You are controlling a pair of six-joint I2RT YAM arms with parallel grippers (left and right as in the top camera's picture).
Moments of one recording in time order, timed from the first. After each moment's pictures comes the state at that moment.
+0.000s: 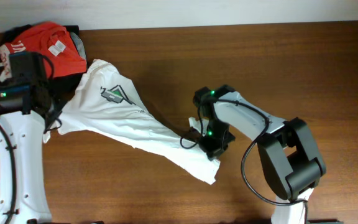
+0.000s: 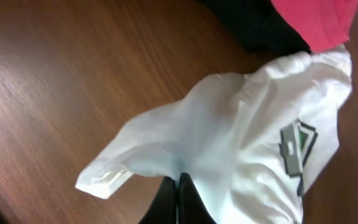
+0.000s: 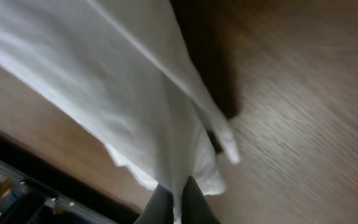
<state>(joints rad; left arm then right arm) 0.17 1.51 1.54 -1.23 -0.27 -0.77 0.48 1.99 1.38 -1.27 -0.27 -0.14</state>
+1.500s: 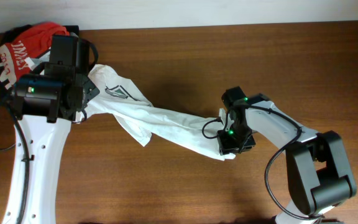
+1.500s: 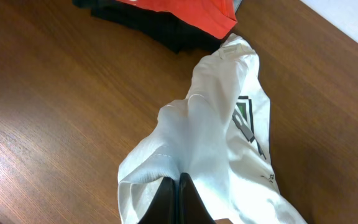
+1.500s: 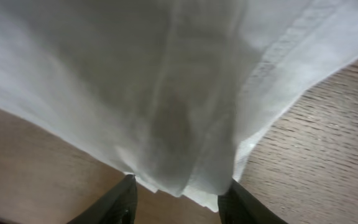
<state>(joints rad) -0.14 1.50 1.78 -1.39 -0.40 -0.77 0.30 1.82 1.10 -0.99 -0.21 0.10</state>
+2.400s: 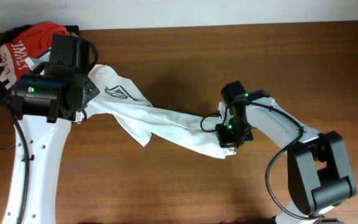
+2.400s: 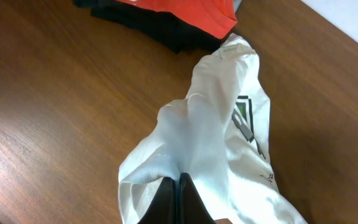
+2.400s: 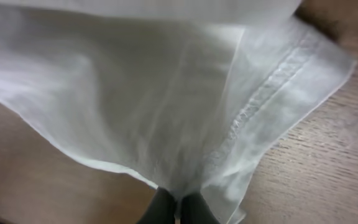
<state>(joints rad) -0.14 1.50 1.78 -1.39 -0.40 -0.77 0.30 1.82 1.18 -1.00 -0.24 0.14</state>
